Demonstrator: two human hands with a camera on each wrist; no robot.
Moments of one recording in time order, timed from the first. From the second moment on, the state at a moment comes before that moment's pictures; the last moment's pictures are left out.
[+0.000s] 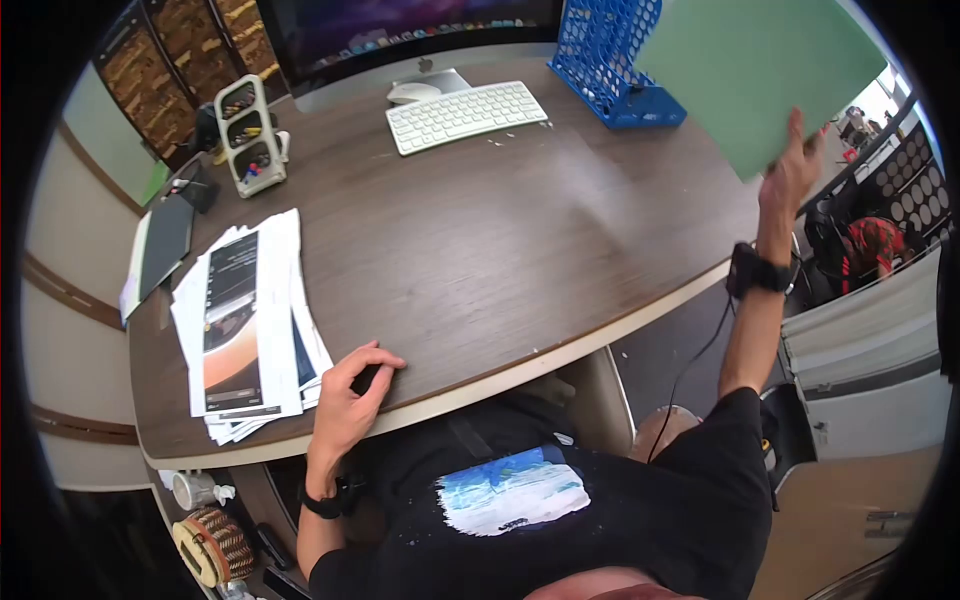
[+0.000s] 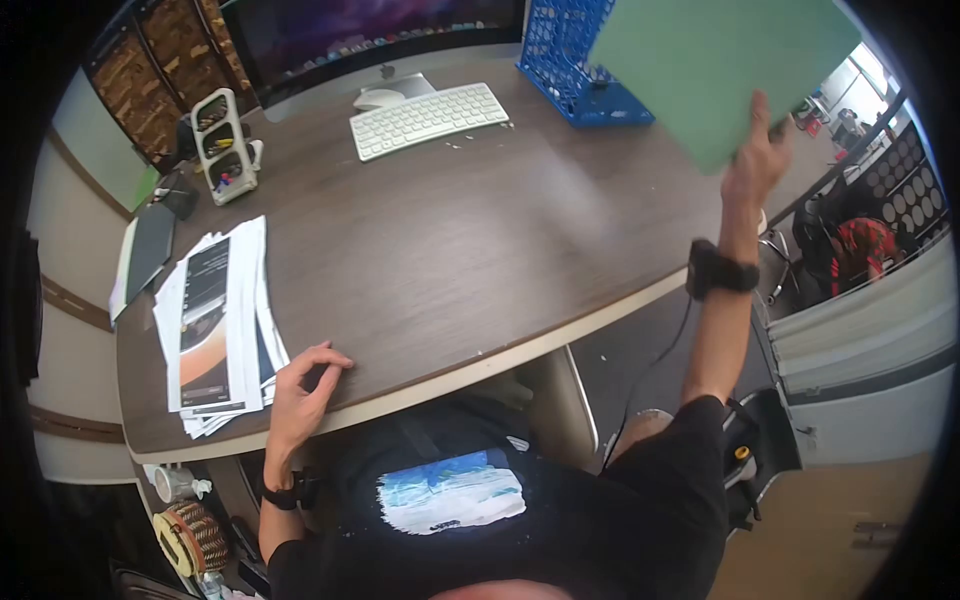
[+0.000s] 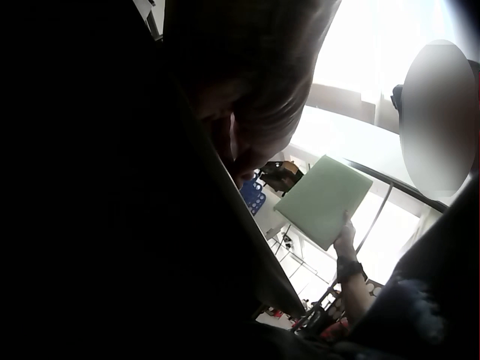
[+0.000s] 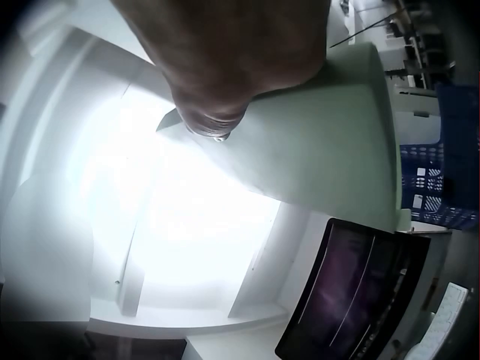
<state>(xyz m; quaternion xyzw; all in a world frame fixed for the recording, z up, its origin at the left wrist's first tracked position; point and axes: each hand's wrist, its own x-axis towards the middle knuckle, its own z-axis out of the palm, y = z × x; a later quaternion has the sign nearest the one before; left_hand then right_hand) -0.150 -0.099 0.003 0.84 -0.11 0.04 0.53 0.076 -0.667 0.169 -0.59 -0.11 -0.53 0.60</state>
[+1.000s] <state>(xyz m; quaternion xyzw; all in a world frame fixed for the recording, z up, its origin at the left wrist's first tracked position) -0.144 -0.090 0.006 0.86 -0.09 0.05 0.51 0.382 -0.664 0.119 -0.68 -0.04 -0.53 0.50</state>
